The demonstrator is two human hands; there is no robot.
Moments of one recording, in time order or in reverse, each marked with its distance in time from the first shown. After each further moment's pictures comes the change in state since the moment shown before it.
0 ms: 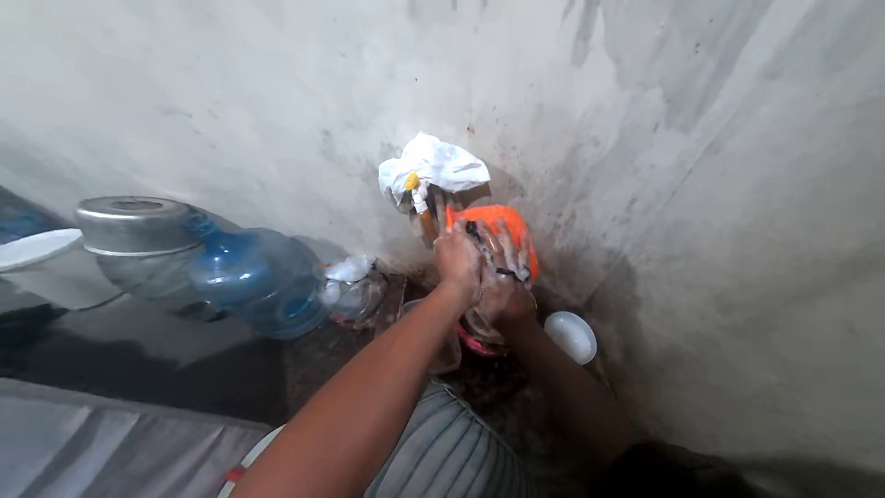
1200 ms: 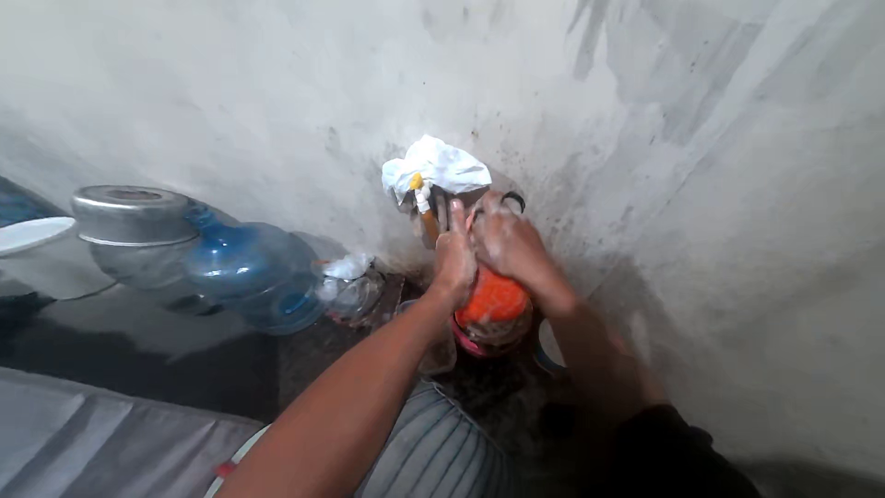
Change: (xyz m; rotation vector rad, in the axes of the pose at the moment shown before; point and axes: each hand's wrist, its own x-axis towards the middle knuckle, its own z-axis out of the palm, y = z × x) left_hand 0.001 0.001 -0.021 0.184 -0.220 0.091; right_hand 0.106 -0.011 -0.065 0.016 -0.504 0.251
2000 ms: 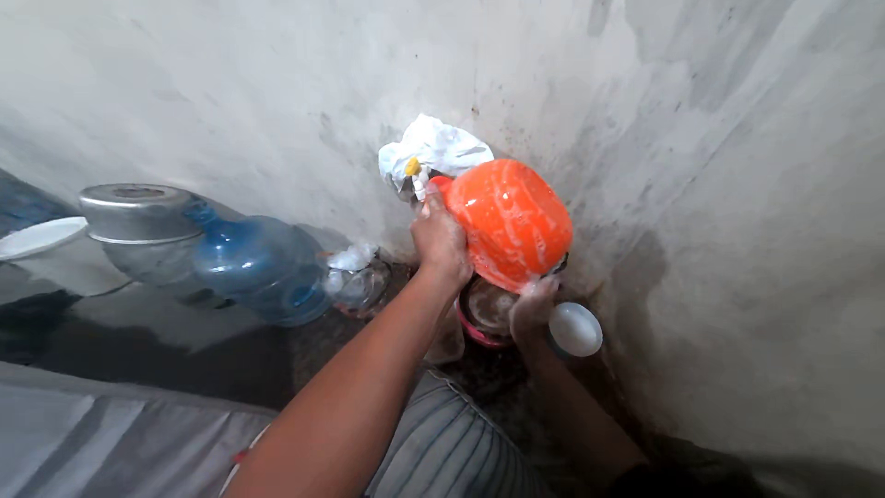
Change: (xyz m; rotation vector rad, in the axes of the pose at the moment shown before) left_hand 0.011 0.017 0.008 -0.507 0.301 -0.063; right_hand -0.073 0.057 0.149 0.632 0.793 0.409
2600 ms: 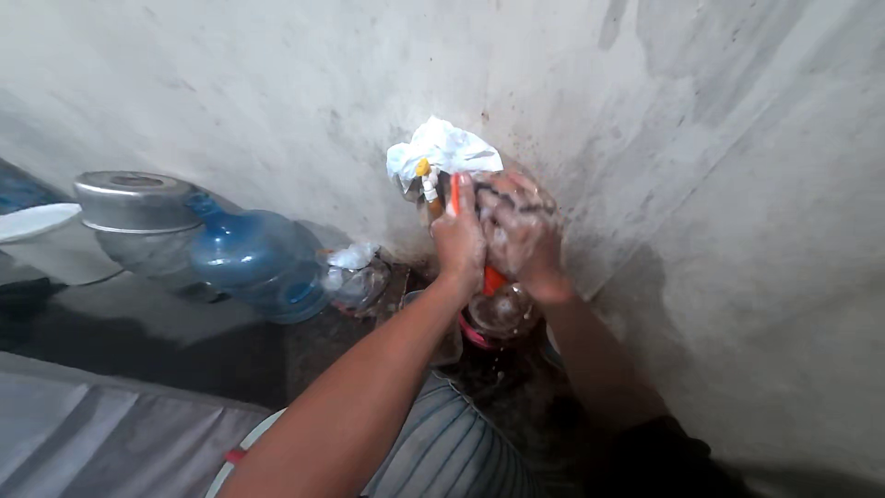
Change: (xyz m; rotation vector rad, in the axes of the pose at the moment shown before) left_hand -0.004 -0.005 -0.005 0.211 -0.101 0.108; right_hand 0.080 -0.110 0.009 -0.344 -0.239 -0.919
